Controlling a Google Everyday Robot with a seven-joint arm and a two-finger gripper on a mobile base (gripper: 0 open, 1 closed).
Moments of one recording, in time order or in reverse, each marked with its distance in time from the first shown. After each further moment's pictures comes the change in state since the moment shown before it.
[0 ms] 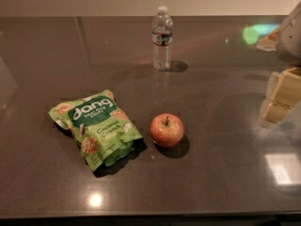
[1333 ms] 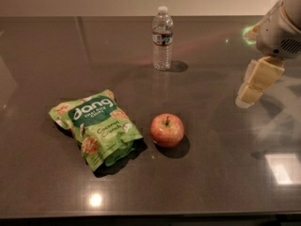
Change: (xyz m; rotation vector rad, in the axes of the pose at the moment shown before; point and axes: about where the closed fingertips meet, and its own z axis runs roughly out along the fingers) arm -0.018 -0.052 0.032 0.051 -0.084 0.026
